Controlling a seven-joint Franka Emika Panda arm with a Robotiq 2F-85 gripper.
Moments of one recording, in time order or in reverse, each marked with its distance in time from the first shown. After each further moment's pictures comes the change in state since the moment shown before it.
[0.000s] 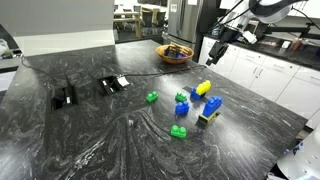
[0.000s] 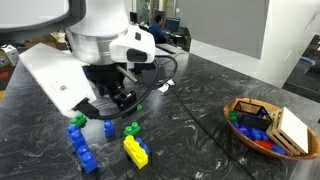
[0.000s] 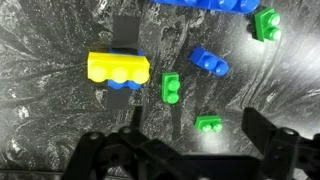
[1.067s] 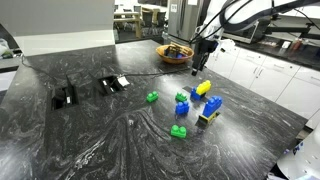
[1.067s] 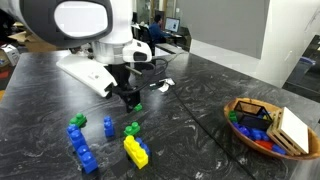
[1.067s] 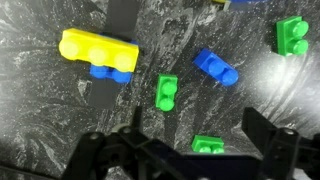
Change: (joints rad) arm 0.006 0.236 0.115 0.157 -0.096 -0.014 0.019
